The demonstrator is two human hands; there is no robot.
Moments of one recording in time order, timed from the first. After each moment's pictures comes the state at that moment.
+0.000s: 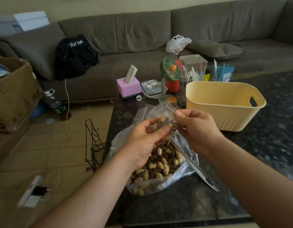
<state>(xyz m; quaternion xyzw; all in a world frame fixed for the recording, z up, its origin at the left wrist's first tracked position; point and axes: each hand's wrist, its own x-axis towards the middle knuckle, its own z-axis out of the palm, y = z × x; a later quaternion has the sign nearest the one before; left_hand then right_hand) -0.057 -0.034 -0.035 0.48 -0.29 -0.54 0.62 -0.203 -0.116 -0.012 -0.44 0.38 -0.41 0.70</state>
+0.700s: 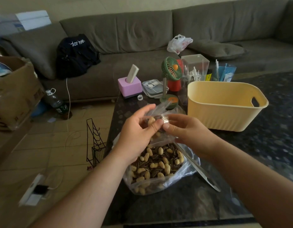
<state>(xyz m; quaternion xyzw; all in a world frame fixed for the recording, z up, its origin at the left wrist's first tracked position) -0.032 -0.031 -0.031 0.62 -0.47 -0.32 0.55 -0.207 -0.111 -0.016 -0.64 0.36 -0.23 0.64</state>
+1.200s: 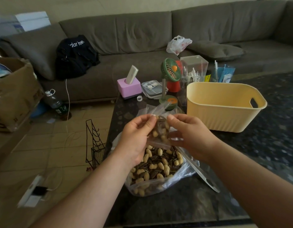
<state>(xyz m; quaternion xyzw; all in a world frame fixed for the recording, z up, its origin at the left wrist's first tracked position) -0.041 -0.039 -0.037 0.54 -0.27 -0.48 0.64 -0.202 -0.106 -0.013 -0.53 0.36 -0.28 0.71</state>
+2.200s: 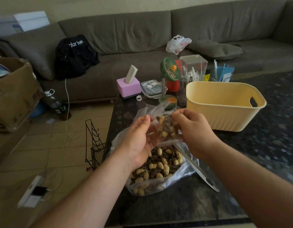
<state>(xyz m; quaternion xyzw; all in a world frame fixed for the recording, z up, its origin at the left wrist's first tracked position) -0.048 -0.034 -0.029 0.51 -0.21 -0.56 0.62 -0.199 -0.109 -0.016 -0.53 0.40 -0.38 0.65</state>
